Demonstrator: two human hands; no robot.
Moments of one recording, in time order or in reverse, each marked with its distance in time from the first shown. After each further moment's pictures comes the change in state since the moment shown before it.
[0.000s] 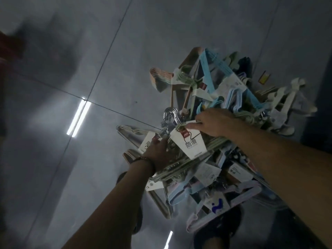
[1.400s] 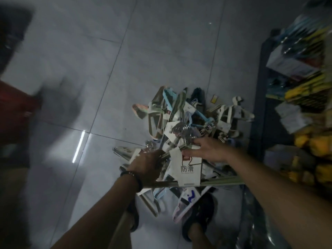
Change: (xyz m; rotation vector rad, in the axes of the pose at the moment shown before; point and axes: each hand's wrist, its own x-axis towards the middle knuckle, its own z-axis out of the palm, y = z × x) left_hand -0.216 0.177 -0.063 0.249 0.118 0.283; right_hand -0.282 0.057 -0.072 0.832 -0.044 0.072
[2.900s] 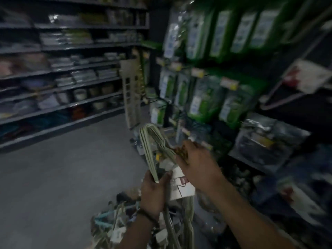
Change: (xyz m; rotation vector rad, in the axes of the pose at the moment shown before) left_hand -0.348 0.375 -0.146 -0.787 -0.039 0.638; right_hand -0.627 -0.191 0.016 0.017 1.532 0.356
